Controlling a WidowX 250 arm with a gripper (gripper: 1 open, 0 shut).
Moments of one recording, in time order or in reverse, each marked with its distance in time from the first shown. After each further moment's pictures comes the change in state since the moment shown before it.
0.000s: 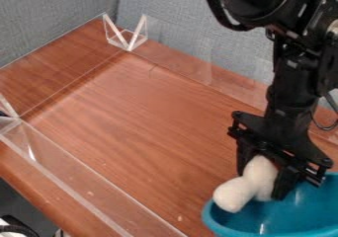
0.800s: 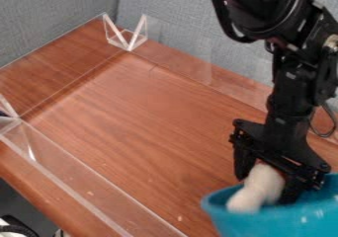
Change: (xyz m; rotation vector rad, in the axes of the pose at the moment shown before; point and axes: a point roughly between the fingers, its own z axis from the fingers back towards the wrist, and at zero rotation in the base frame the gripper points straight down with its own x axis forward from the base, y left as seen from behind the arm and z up) arm 0.009 0.001 -0.014 -0.006 -0.005 0.021
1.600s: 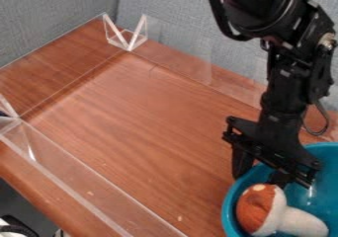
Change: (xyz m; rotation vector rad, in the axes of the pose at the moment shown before) arm -0.005 0.007 0.000 0.020 0.033 0.009
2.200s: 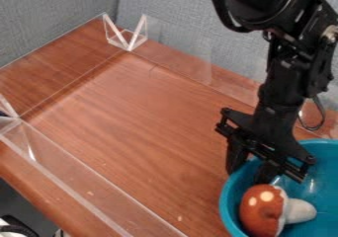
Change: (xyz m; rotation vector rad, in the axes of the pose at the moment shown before) arm -0.006 0.008 0.007 0.053 0.041 0.019
